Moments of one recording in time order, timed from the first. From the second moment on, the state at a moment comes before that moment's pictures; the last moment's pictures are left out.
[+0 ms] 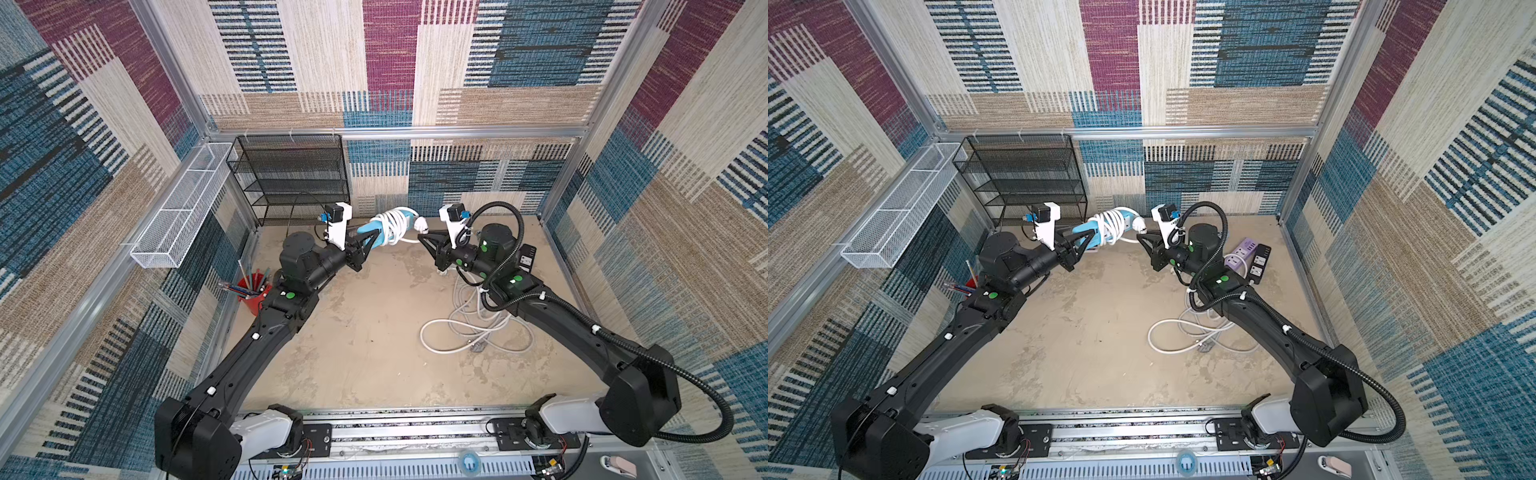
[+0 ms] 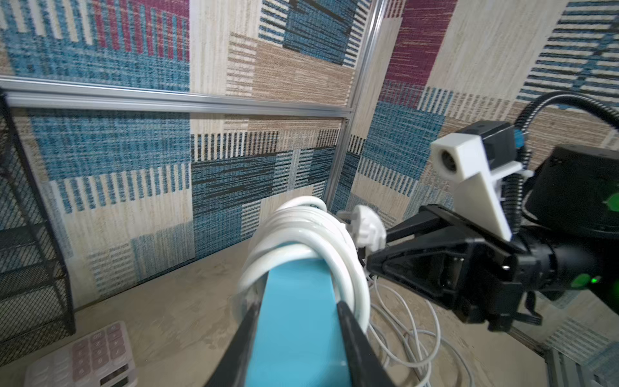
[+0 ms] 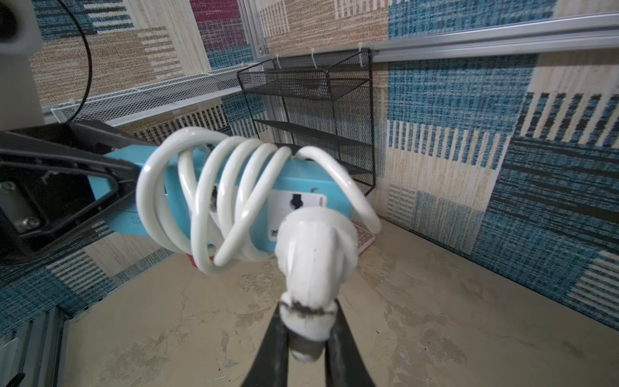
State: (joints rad) left arm -0.36 1.21 1.04 0.19 0.39 -0.17; right arm 0.49 1.37 1.11 0.17 -0.33 0.12
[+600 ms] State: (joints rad) left arm -0.35 1.20 1.04 0.17 0.34 -0.17; right arm 0.61 1.35 1.05 0.23 -0.29 0.10
